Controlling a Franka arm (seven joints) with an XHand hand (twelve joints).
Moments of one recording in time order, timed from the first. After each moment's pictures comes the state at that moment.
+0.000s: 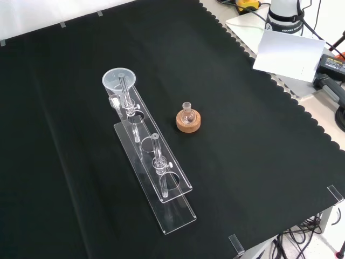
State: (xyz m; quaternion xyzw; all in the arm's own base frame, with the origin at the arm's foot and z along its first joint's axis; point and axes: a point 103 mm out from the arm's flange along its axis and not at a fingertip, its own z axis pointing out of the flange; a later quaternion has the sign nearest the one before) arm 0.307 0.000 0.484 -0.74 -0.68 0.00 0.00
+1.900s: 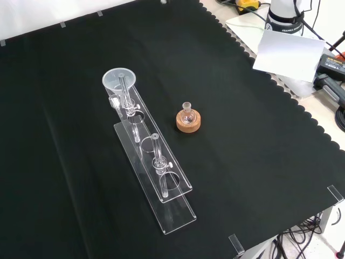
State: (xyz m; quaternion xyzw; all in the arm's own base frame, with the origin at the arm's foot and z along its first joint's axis) arm 0.431 0.037 0.417 -0.72 -0.69 0.07 0.05
